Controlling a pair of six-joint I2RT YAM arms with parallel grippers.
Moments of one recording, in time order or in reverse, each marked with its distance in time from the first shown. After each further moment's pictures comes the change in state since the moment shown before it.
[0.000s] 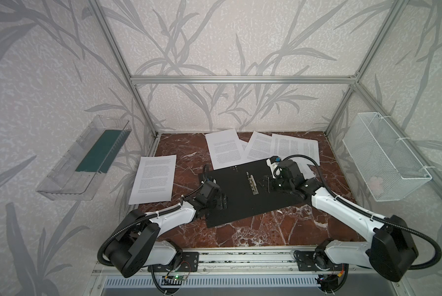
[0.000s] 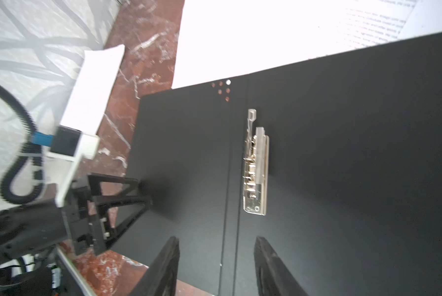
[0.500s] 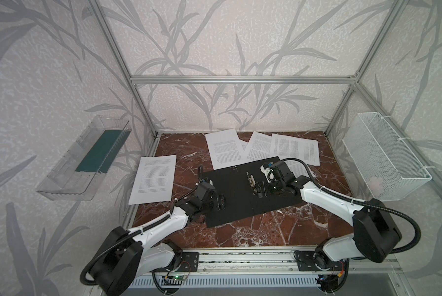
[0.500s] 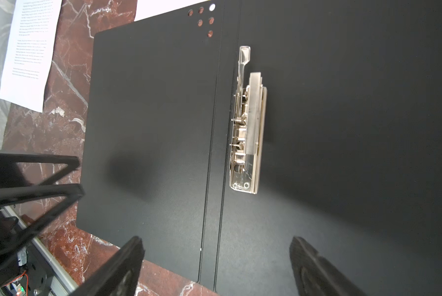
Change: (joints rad) left arm 0.016 -0.244 -0.019 -0.132 -0.013 -0.054; right arm 0.006 0.165 0.057 -0.063 -0.048 -0.059
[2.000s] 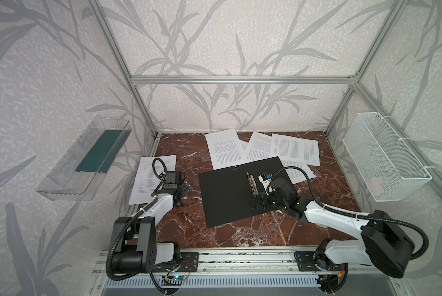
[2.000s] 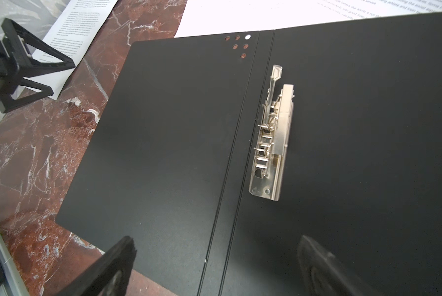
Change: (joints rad) left arm 0.594 0.187 0.059 0.034 -0.128 0.011; right arm 0.146 -0.167 -0.326 0.399 0.154 -0.028
